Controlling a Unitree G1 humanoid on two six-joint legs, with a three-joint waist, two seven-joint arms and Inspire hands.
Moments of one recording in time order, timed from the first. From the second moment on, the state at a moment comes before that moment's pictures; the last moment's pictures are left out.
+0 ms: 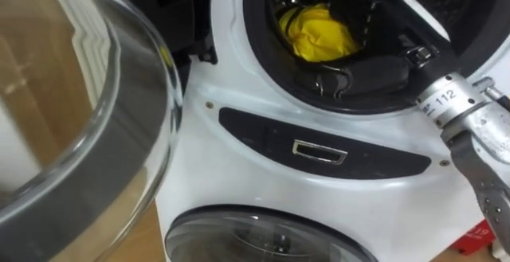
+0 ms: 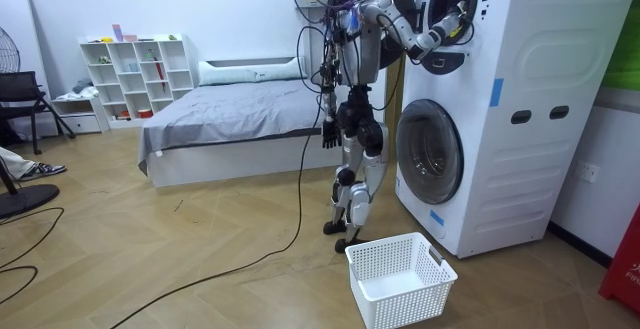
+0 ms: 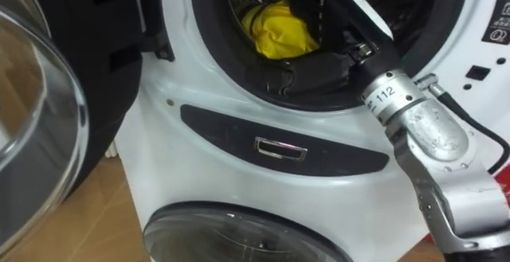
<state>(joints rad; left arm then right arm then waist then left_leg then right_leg) 0.24 0.26 0.17 1.10 0.12 0.07 0.10 -0.50 -0.56 0.07 -0.04 0.37 0.05 0.24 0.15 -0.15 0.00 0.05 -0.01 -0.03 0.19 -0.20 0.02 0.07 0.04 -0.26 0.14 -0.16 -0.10</state>
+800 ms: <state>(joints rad) 0.27 0.27 0.22 1.08 0.14 0.09 0.12 -0.65 -0.69 0.09 -0.03 0.26 0.07 0.14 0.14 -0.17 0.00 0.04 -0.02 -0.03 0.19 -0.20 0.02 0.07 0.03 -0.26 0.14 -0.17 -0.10</state>
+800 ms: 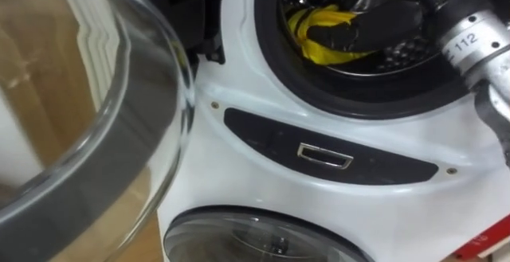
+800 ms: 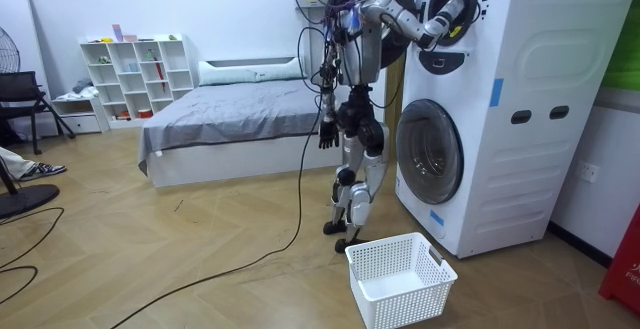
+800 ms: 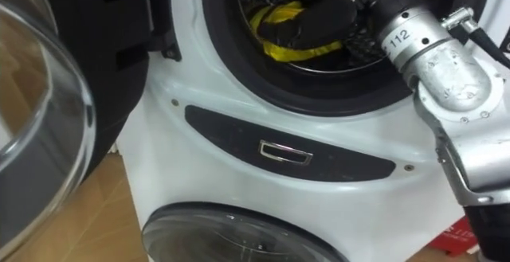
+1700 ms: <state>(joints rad) 0.22 0.29 0.21 1.11 0.20 0.11 0.11 -0.61 -0.75 0.14 0.06 0.10 0.09 0.34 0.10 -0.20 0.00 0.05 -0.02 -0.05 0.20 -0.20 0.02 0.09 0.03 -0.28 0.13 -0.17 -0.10</state>
